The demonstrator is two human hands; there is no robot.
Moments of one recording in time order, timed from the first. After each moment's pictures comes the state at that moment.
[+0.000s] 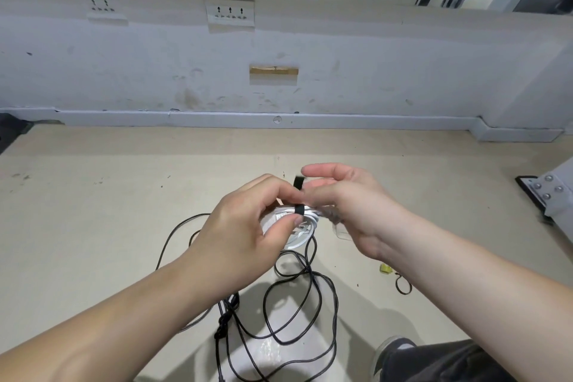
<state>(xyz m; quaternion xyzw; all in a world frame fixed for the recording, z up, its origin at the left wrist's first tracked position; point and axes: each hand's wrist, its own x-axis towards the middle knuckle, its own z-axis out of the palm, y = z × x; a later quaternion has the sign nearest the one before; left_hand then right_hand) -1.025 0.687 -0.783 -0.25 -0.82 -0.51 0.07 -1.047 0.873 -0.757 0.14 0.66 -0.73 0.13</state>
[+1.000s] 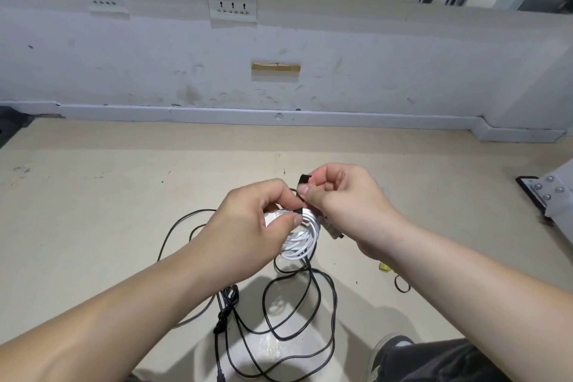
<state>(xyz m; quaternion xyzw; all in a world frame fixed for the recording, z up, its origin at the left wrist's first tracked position) -1.028 0.690 -0.785 -0.14 -0.83 -0.54 -0.07 -1.044 0.868 -0.766 0.09 0.77 -0.63 0.10</state>
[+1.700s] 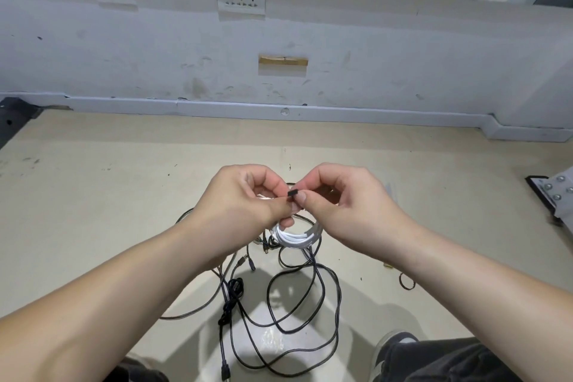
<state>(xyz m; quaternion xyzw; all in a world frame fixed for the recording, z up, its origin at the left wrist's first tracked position) -1.036 0.682 -0.770 0.01 -0.75 -0.64 -0.14 -1.026 0.864 -0.757 -0.07 0.86 -0.50 0.06</state>
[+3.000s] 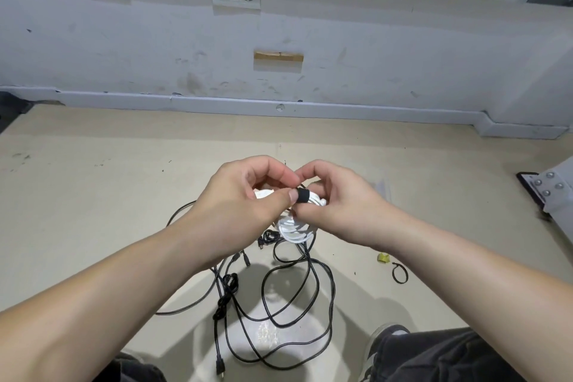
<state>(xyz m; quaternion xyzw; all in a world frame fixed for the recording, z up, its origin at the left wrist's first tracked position) -1.029 0.683 -0.772 -0.08 -0.77 -0.62 -0.10 -1.034 0.873 -0.770 -0.05 0.83 -0.52 0.16</state>
